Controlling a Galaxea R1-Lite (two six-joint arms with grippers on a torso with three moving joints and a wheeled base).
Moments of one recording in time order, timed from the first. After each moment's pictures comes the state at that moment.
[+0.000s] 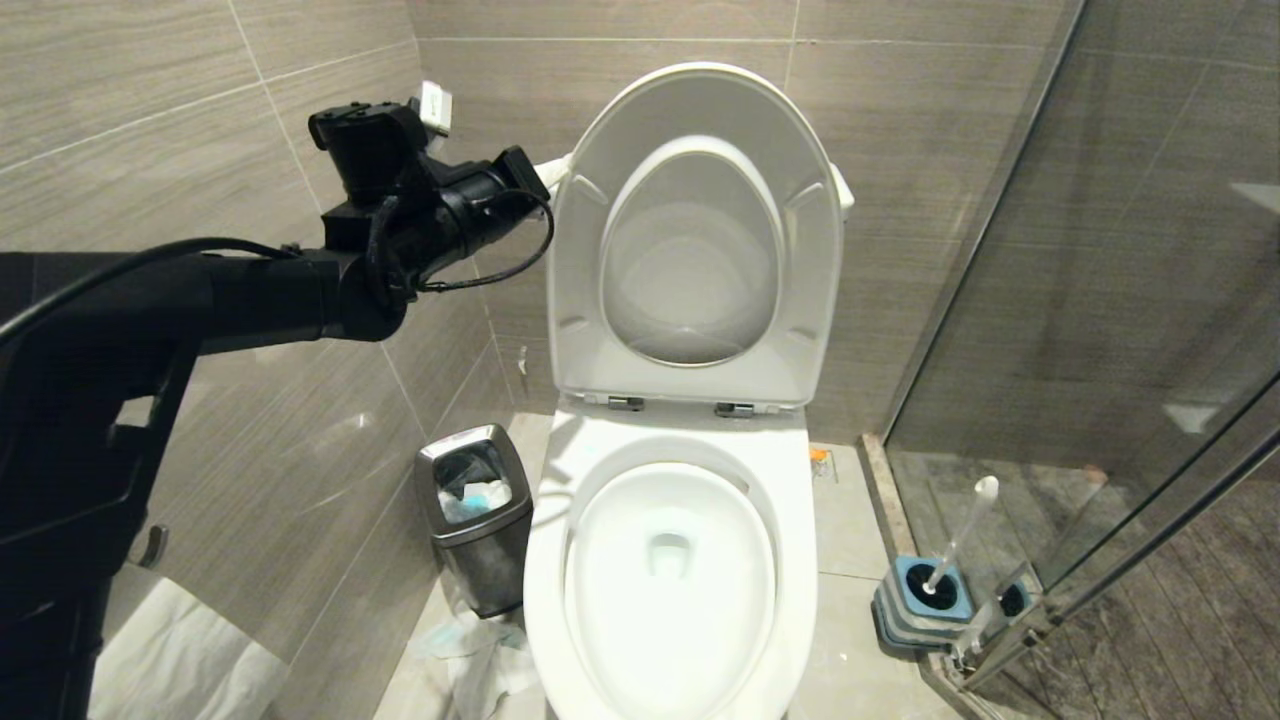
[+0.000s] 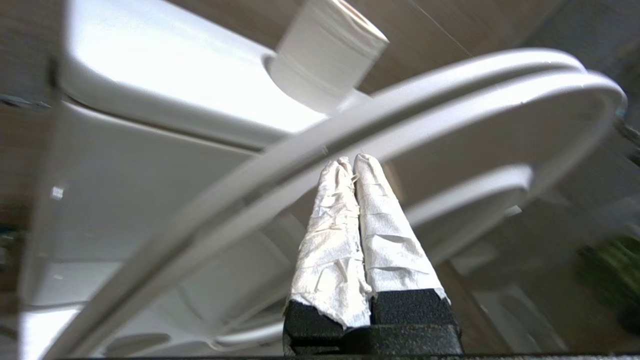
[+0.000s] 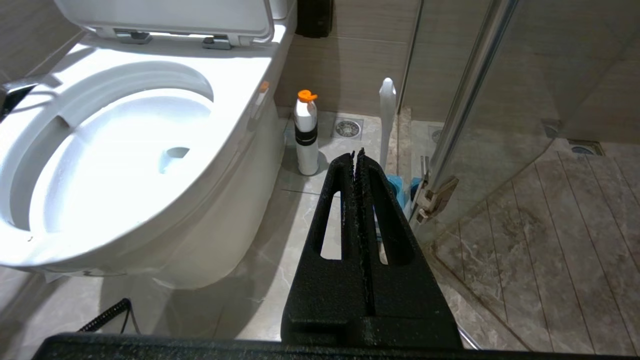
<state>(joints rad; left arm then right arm) -0.29 2.21 -1.95 -0.52 -0.36 -0.57 0.00 0.00 0.00 0.00 -0.02 0.04</state>
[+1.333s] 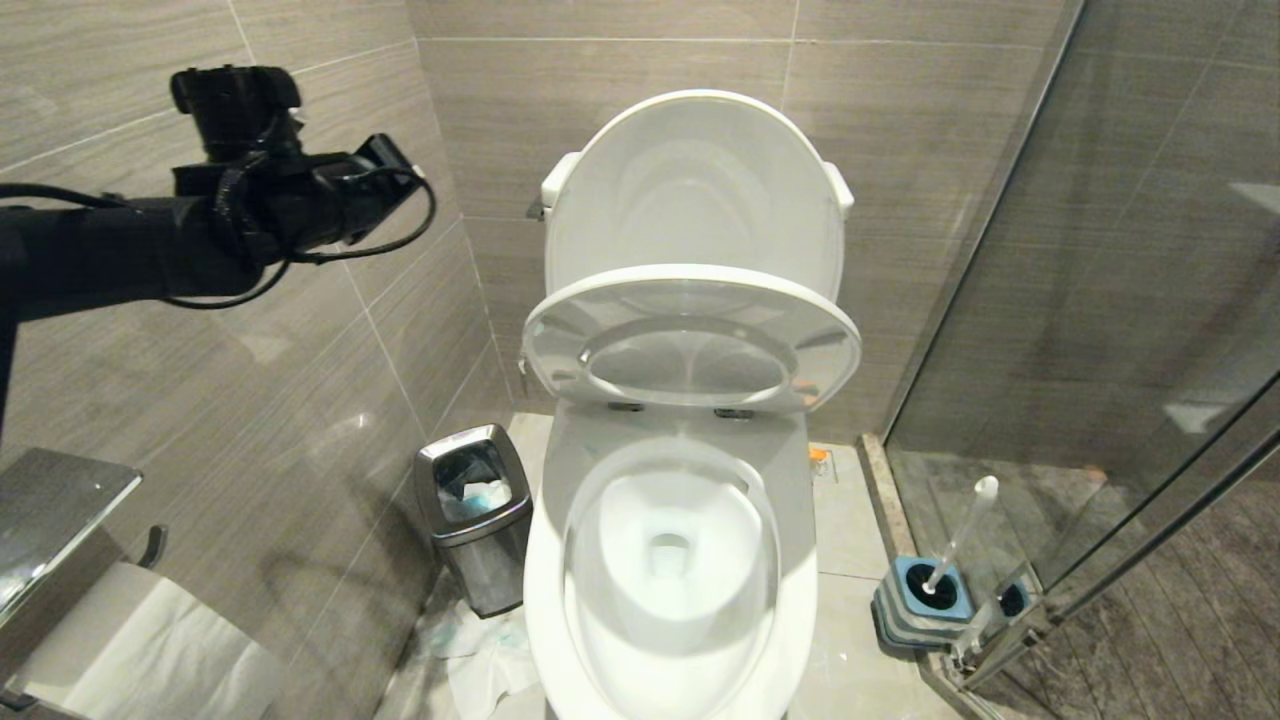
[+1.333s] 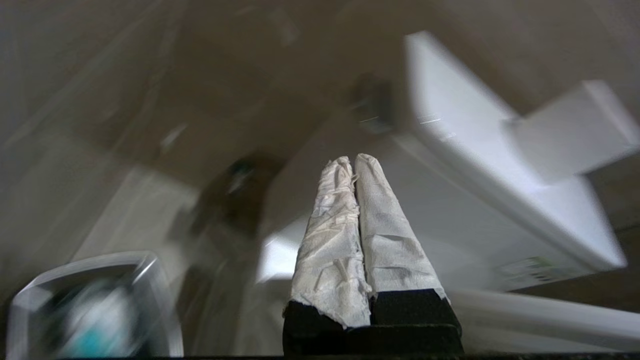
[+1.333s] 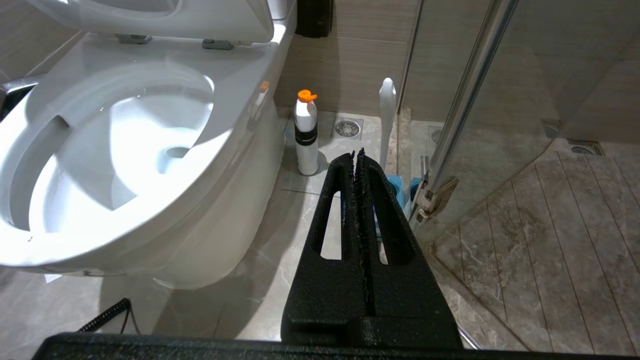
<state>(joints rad) -0.07 2.09 -1.94 -0.18 -0.12 -0.59 0.00 0.00 0.00 0.00 -0.02 0.04</state>
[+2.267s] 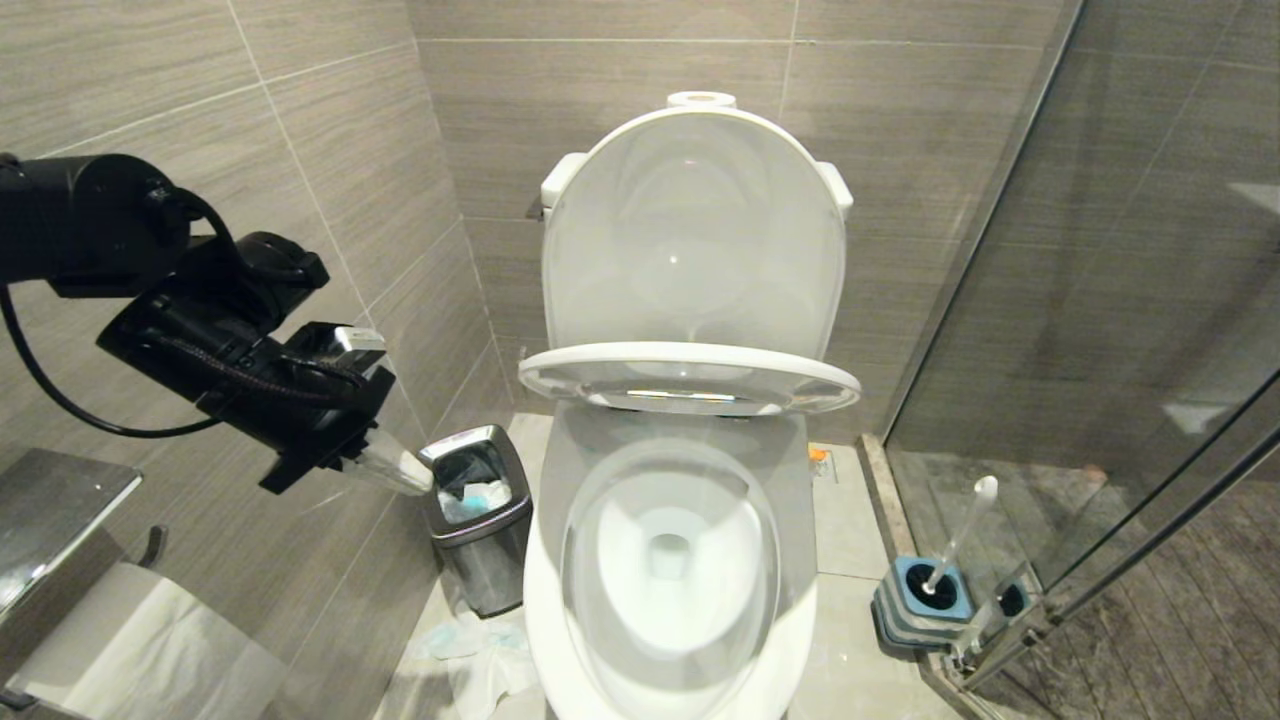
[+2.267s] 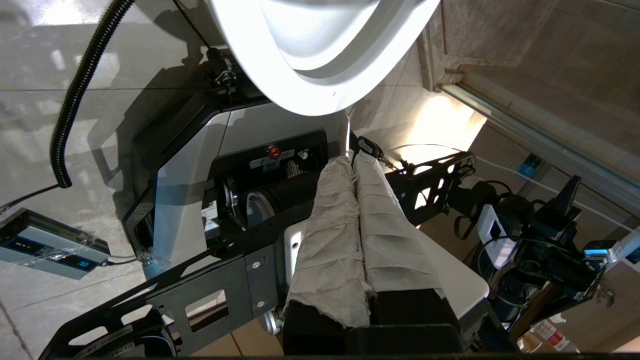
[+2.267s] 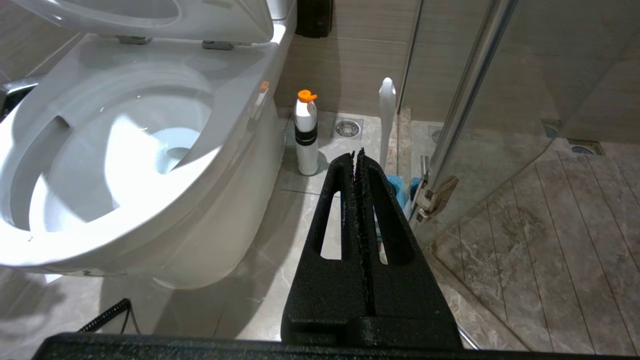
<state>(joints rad) -0.08 1.96 -1.84 1.21 -0.61 -0.23 0.00 0.00 0.00 0.00 -0.02 0.04</state>
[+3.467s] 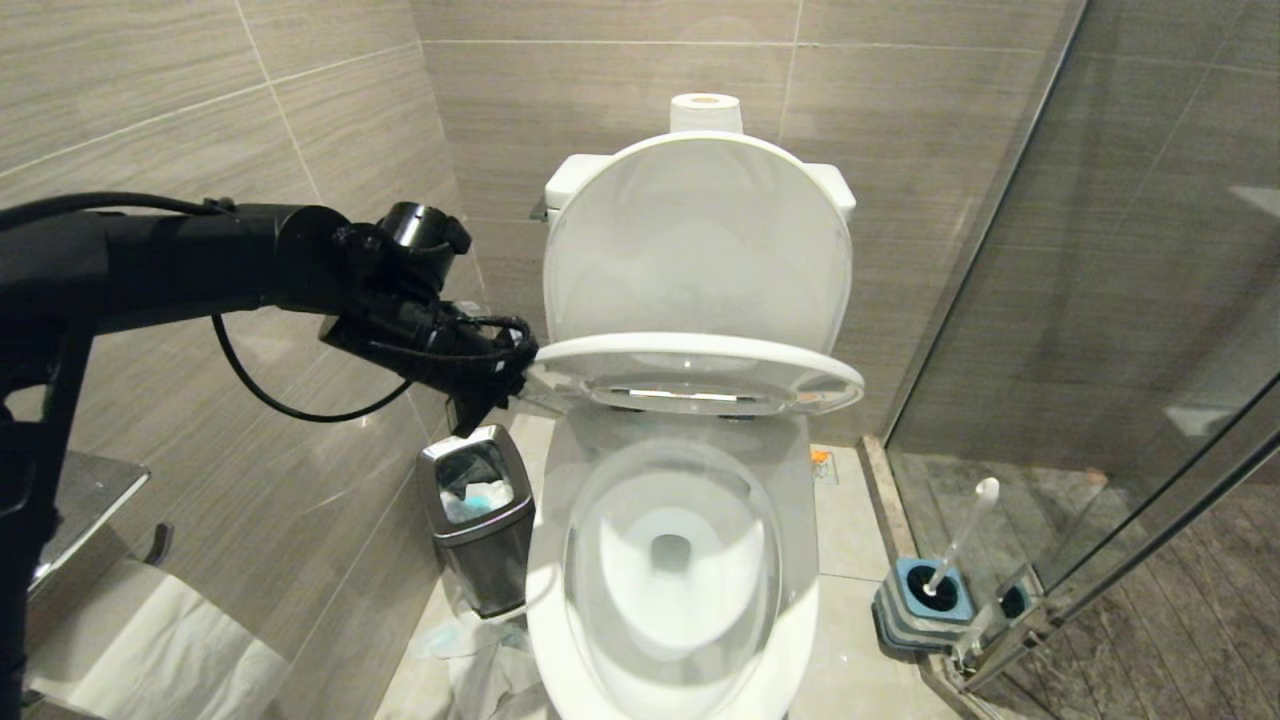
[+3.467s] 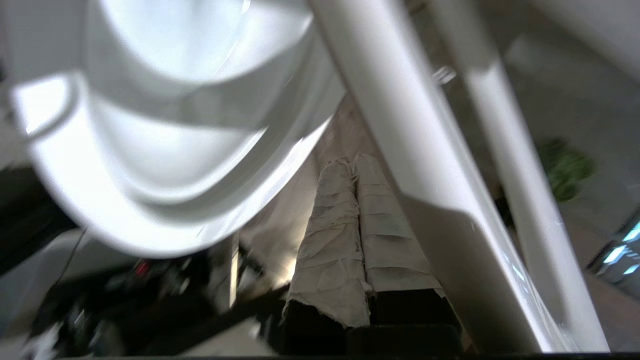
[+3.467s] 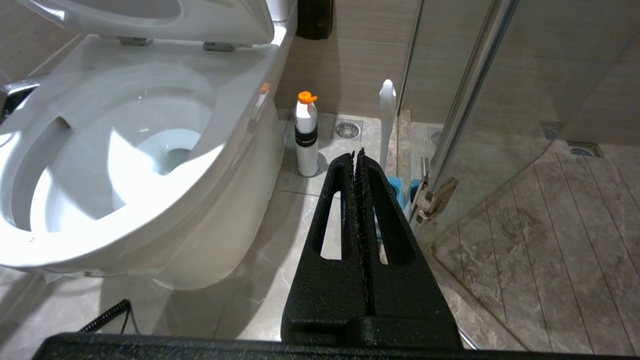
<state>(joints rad) -0.31 2.12 -1.94 0.69 -0.55 -0.84 0.00 0.00 0.00 0.00 -0.02 0.04</state>
